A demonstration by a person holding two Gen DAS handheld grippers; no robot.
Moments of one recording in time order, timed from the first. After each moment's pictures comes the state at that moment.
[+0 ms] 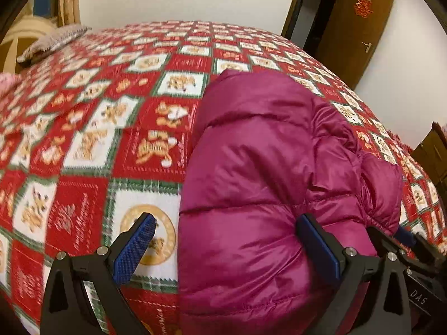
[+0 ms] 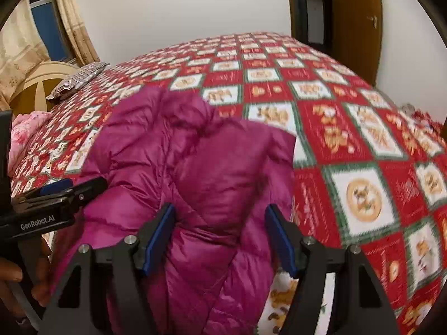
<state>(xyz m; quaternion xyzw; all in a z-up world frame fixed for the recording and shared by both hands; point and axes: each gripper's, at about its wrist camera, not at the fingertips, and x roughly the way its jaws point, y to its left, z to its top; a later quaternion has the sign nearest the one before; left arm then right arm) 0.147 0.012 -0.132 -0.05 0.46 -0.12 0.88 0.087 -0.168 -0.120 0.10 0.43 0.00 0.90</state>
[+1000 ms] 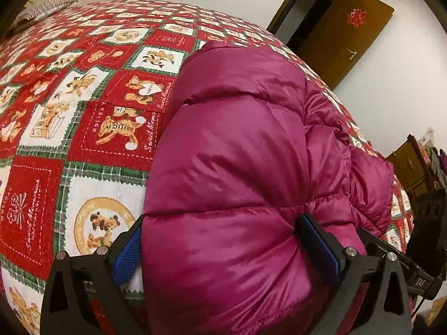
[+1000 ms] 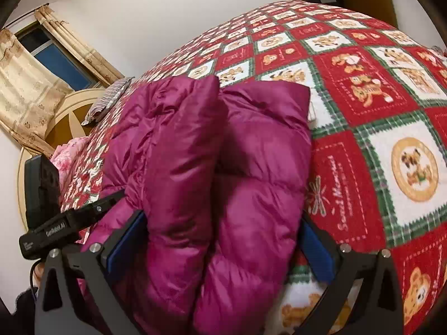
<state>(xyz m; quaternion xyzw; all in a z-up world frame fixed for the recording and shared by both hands) 0.164 0.008 -0.154 -0.12 0.48 -0.19 0.85 0.111 -0.186 -0.143 0.21 0.43 0.11 0.87</state>
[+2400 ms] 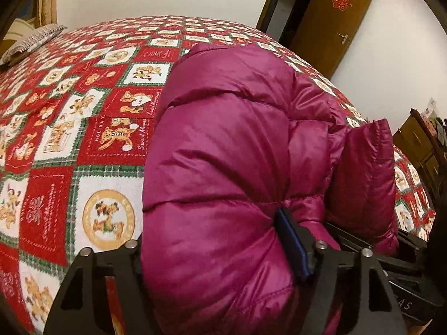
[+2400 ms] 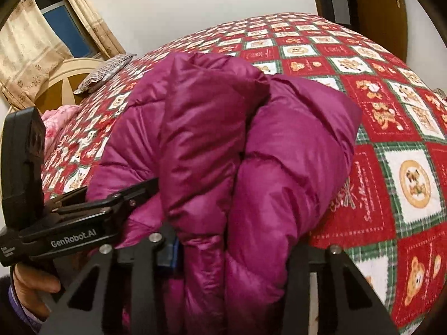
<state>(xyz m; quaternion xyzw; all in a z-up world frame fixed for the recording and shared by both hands) 0.127 -0.010 -0.136 -0.04 0.46 -0.19 0.87 0.088 -0.133 -0.126 0.12 0.44 0.08 0.88</state>
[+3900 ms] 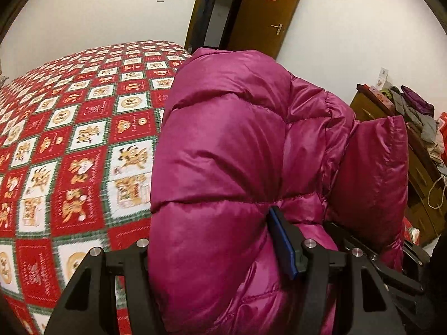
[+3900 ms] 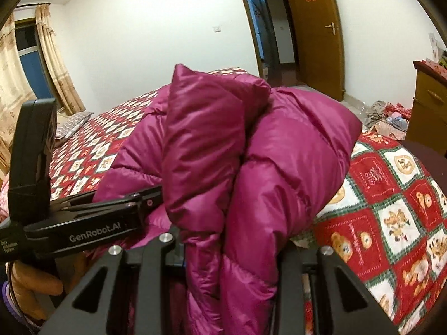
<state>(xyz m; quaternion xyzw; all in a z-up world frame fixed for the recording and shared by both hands) 0.110 -0.244 -0.073 -0.01 0.41 -0.30 0.86 0.025 -0.285 -0.047 0.11 0.33 -0.06 0.93</state>
